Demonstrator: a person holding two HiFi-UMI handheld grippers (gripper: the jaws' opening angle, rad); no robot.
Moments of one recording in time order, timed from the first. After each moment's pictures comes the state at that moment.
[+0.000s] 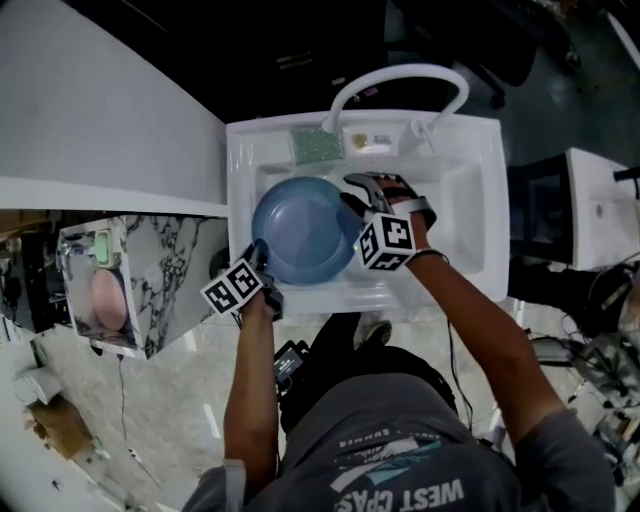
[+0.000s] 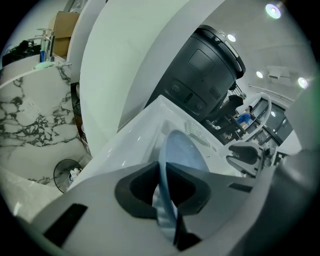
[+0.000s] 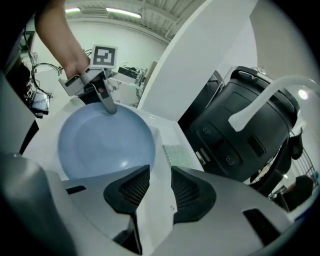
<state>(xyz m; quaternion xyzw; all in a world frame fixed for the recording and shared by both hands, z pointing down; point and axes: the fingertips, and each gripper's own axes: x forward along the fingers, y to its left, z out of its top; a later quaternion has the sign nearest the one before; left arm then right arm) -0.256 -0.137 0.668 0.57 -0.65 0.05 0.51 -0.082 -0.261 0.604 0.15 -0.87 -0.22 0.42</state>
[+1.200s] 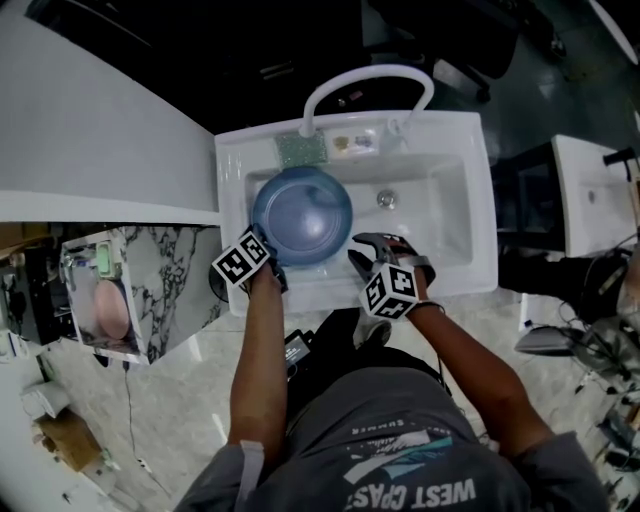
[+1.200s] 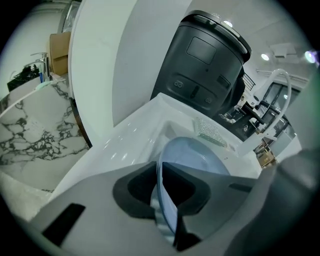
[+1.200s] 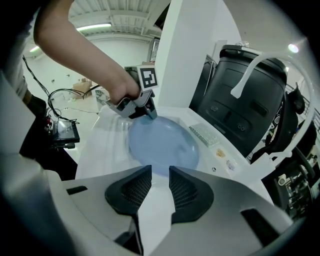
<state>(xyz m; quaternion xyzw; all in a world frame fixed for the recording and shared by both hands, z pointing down) -0.256 -0.182 0.683 0.52 -0.70 0.12 0.47 -0.021 -0.145 0.632 0.15 -0.89 -0.06 0.43</state>
